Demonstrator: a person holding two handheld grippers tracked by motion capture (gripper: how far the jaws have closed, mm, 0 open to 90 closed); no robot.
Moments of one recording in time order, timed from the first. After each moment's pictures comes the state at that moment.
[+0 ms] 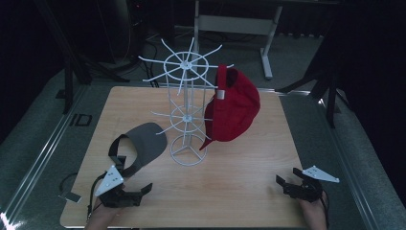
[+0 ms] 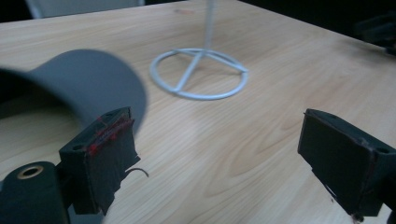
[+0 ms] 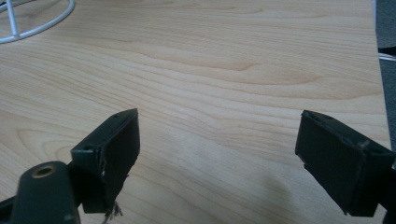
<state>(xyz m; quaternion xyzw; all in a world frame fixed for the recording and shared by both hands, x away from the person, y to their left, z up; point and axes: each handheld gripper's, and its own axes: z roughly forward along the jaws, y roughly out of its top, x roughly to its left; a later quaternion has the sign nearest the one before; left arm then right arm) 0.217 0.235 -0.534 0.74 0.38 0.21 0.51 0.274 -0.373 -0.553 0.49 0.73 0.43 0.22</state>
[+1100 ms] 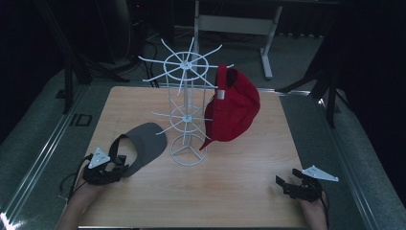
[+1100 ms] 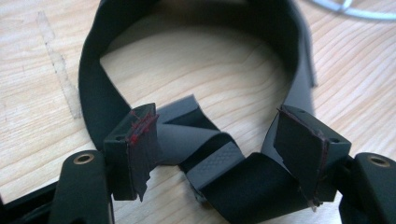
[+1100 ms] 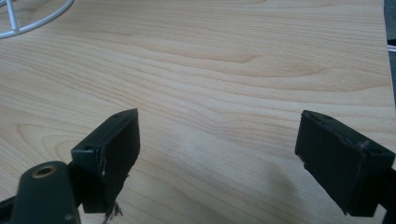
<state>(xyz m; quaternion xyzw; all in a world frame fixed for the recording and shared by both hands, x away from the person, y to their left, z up) 0.285 0.301 -0.565 0.79 0.44 0.23 0.37 0.276 -0.374 -0.555 0.49 0.74 0.42 0.20</state>
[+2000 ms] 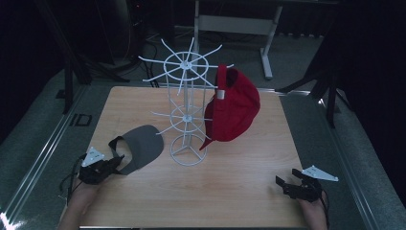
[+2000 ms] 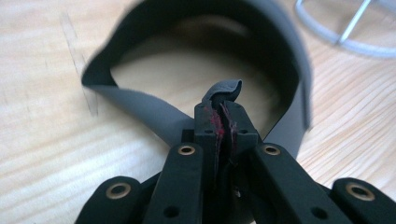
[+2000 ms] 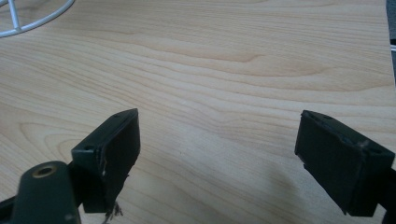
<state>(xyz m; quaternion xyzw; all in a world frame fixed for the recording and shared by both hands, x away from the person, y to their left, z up) 0.279 0.310 -0.556 0.75 0.47 0.22 0.40 0.275 -0.374 -0.555 0.49 0.74 0.42 0.20</state>
